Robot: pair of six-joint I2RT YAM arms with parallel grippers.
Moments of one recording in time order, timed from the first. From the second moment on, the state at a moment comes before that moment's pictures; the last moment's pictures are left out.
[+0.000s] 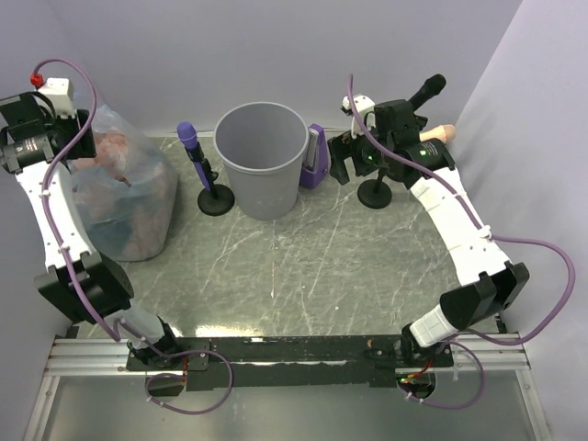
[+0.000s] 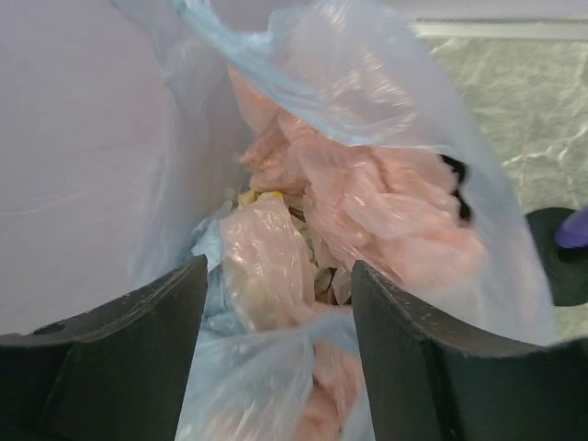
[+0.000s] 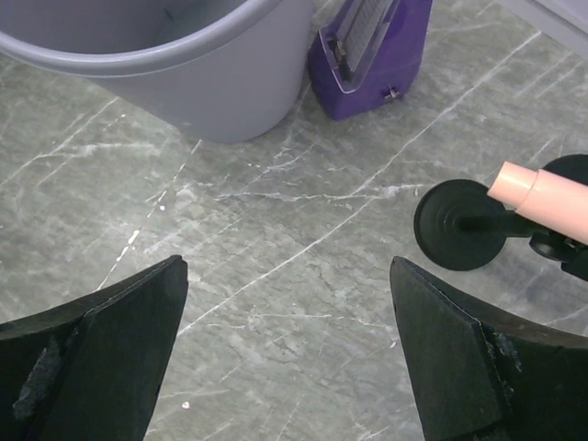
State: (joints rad) left arm 0.49 1.58 1.85 -0.76 0.21 0.30; right arm 0.38 1.50 1.75 -0.88 -0.19 -0.12
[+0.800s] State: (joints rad) left arm 0.50 1.79 1.80 -0.67 0.34 -0.04; right arm 0.41 1.54 1.74 -0.91 -0.13 -0.12
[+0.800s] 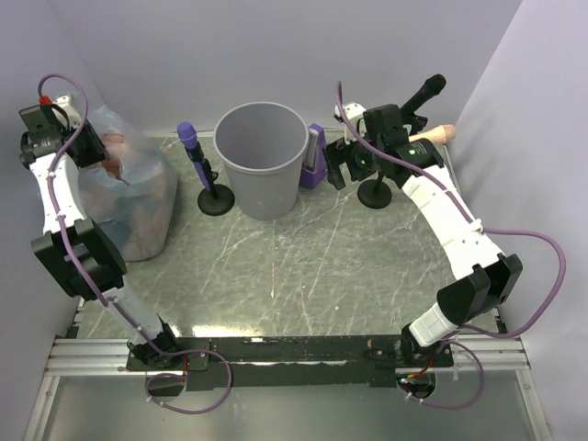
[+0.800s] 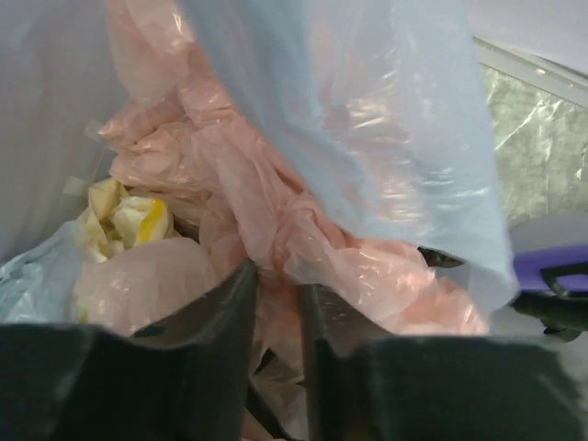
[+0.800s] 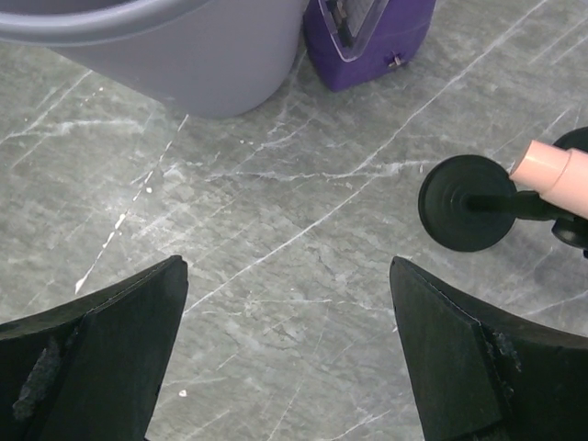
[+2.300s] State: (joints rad) left arm 0.09 1.33 1.61 -0.02 1.20 -0.69; right arm 0.52 1.19 1.38 -0.39 -0.54 -0.22
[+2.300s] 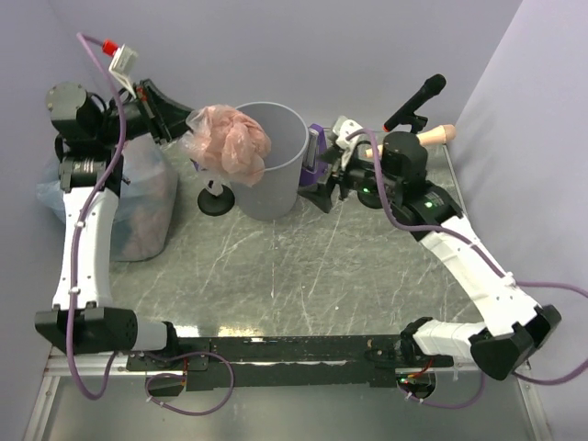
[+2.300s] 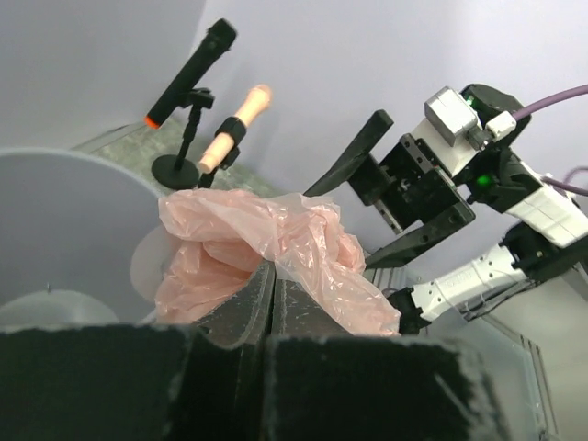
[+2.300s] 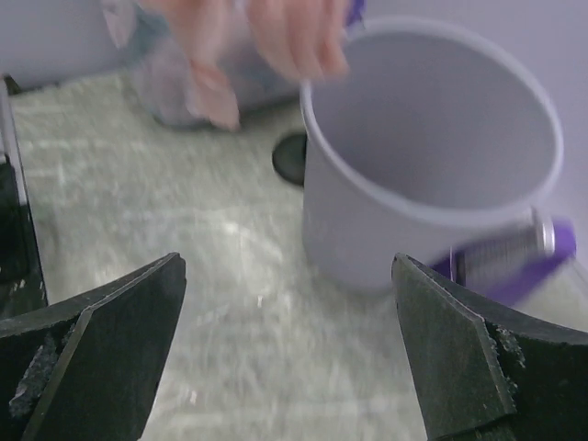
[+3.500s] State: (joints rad) left arm 0.01 1.40 1.68 -0.17 1.03 -0.41; right arm 0.55 1.11 1.31 -0.35 -0.56 -0.24
